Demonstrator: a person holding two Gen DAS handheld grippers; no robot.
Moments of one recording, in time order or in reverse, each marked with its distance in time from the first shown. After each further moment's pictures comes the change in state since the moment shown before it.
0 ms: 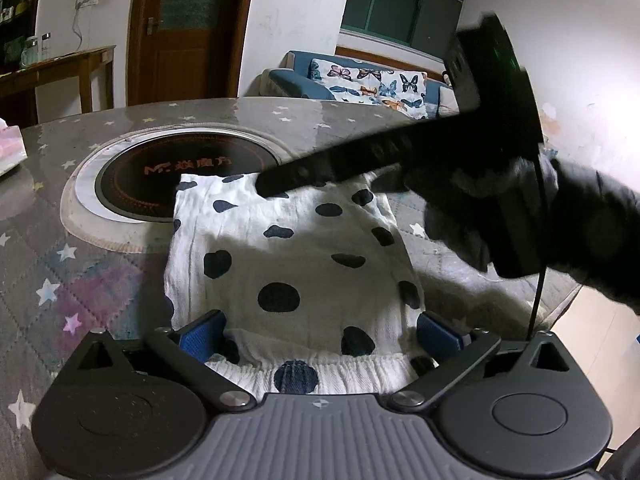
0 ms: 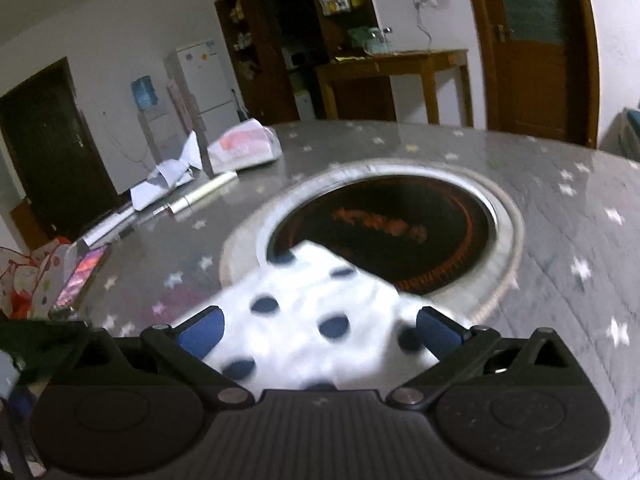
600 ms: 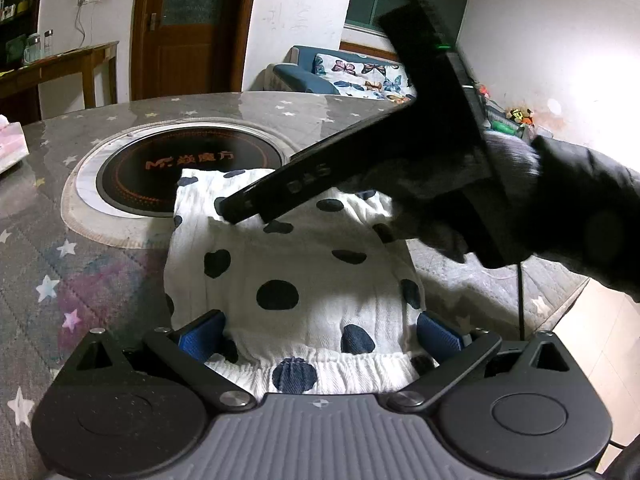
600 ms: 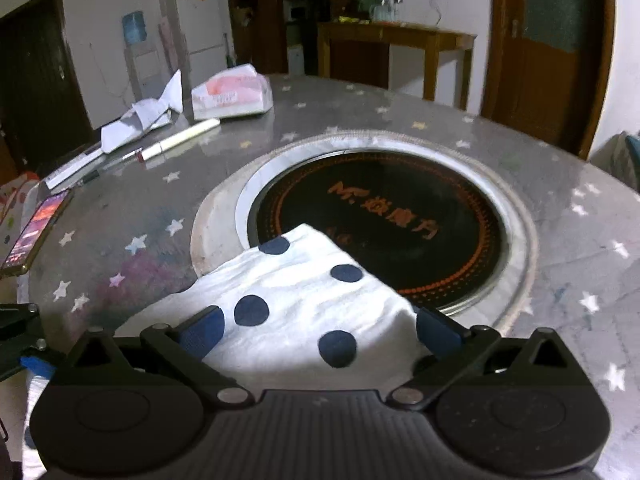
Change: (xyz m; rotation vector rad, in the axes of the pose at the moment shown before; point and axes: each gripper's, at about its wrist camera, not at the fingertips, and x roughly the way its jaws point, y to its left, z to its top) left arm 0.002 -0.002 0.000 -0.003 0.016 0.014; right arm 0.032 0.022 0.003 -0.124 0.116 -0.126
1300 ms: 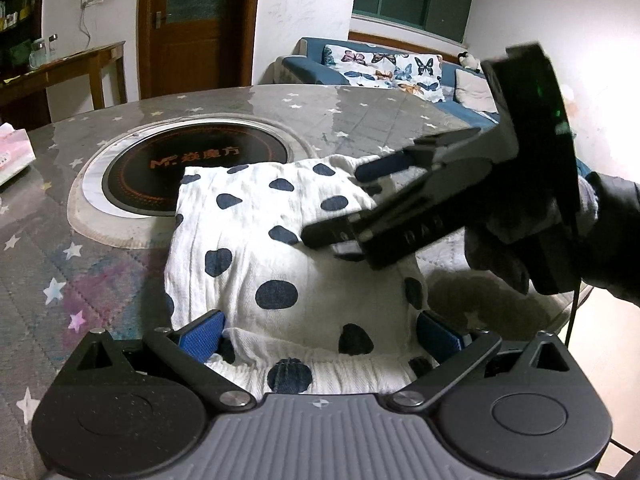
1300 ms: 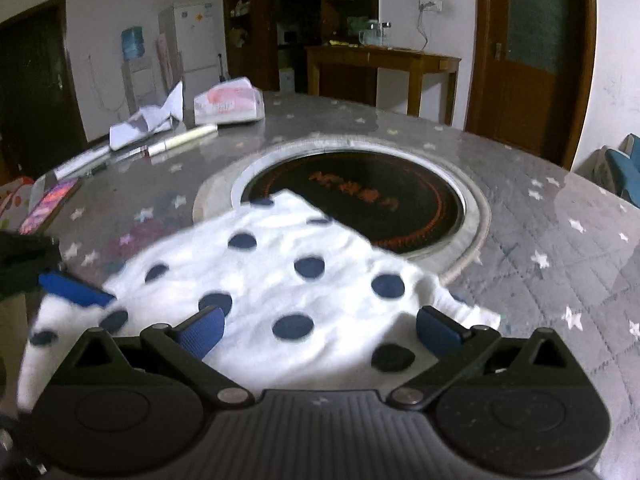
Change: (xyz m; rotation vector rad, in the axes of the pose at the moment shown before) left arm 0.008 -0.008 0.002 0.024 0.031 0.058; right arm -0.035 -0.010 -0.049 -0.010 -0.043 -0.038
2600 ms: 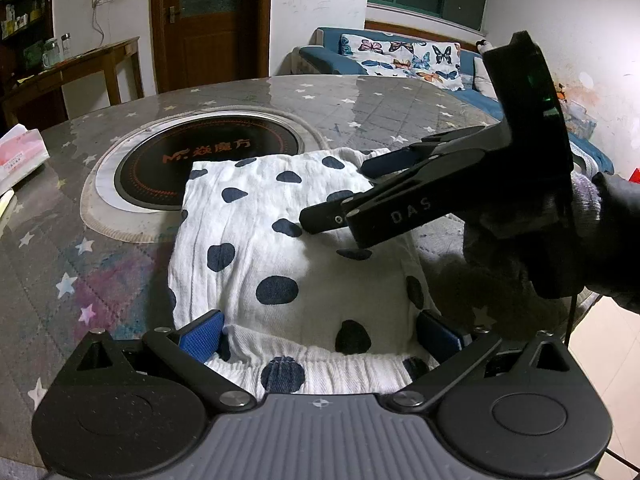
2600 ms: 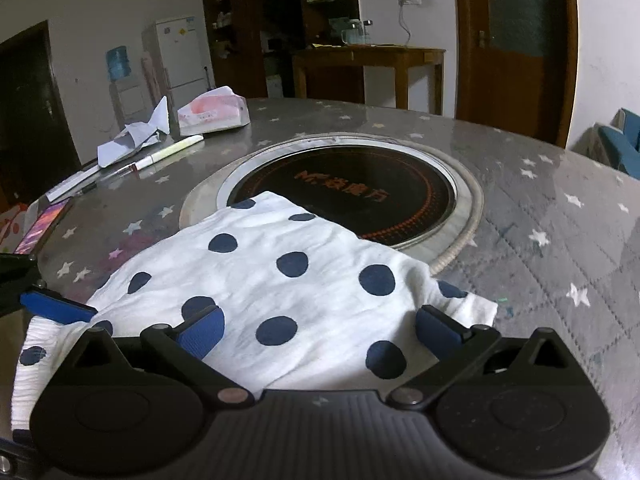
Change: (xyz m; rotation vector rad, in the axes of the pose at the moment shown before) left arm 0.002 -0.012 0.003 0.003 0.036 0.070; right arm 0.006 -0.013 -0.003 0.091 -0.034 0.018
